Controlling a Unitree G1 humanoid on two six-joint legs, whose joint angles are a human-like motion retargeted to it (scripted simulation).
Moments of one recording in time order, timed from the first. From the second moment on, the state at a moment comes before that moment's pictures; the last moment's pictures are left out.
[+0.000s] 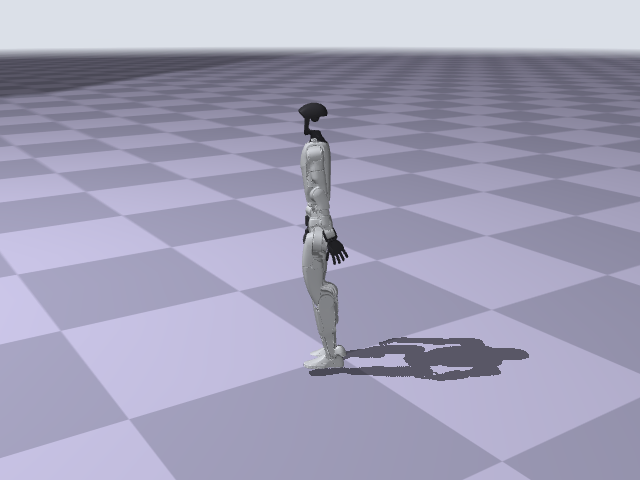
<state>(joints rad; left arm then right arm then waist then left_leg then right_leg) 0.10 0.10 0.30 1.60 0.17 0.23 -0.14 -0.02 -0.13 -0.14 1.34 -0.80 0.09 0.26 0.03 -0.05 -0.04 -0.02 -0.06 0.28 0.04 -0.18 -0.02 0.00 -0.08 -0.28 -0.01 0.05 -0.02</state>
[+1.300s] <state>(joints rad) 0.05 0.02 0.42 1.60 -0.09 0.17 -0.04 -0.12 -0.13 -0.06 1.23 -0.80 0.00 0.22 -0.10 0.01 -0.05 -0.02 -0.07 0.33 0.03 -0.19 0.05 -0.05 -0.06 -0.23 0.03 0.07 0.01</state>
